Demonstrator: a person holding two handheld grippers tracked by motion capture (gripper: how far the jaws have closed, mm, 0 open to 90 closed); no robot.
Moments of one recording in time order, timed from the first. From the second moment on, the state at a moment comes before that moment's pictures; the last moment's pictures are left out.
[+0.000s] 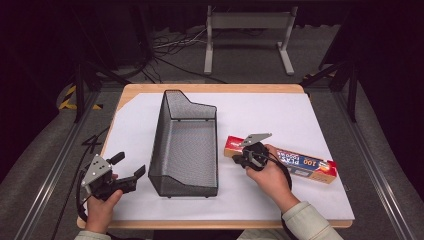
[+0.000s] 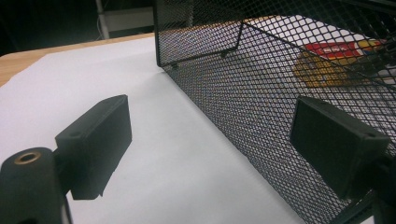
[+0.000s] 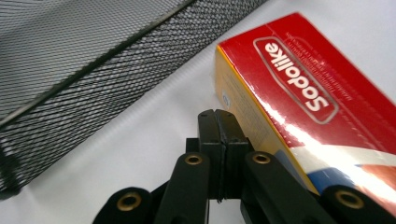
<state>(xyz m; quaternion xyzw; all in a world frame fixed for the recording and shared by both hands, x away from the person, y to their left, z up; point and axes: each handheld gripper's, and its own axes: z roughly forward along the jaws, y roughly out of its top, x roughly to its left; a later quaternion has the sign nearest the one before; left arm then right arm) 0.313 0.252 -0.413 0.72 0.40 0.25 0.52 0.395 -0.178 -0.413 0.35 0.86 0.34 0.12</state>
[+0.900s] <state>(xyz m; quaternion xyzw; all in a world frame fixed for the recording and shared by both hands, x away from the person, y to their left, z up) 0.314 0.250 -0.414 0.72 0.40 0.25 0.51 0.405 -0.362 -0.369 0.48 0.81 0.29 0.18</state>
